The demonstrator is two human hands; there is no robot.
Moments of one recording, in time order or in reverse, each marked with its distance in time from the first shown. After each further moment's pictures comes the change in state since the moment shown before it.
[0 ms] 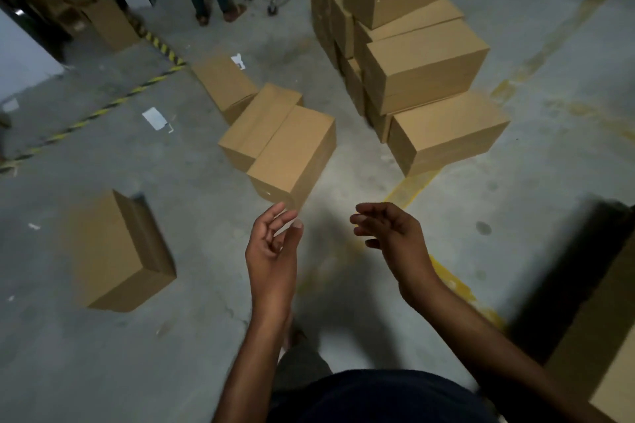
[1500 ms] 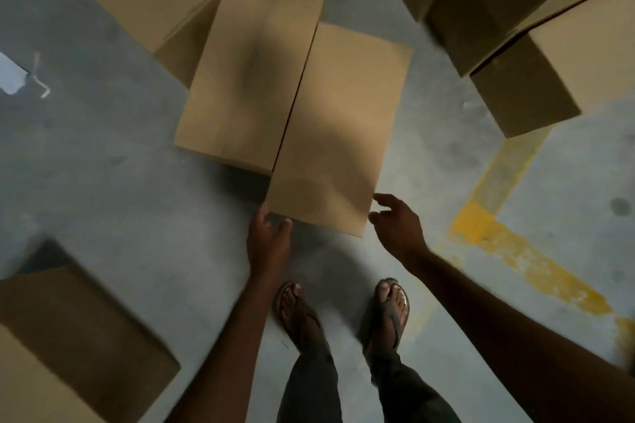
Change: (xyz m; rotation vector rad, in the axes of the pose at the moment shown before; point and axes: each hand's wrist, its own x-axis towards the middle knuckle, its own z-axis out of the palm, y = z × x) left_hand 0.766 -0.365 -0.056 0.621 -0.244 -0.440; right_hand 0.641 0.302 0.317 -0.672 0.193 0.466
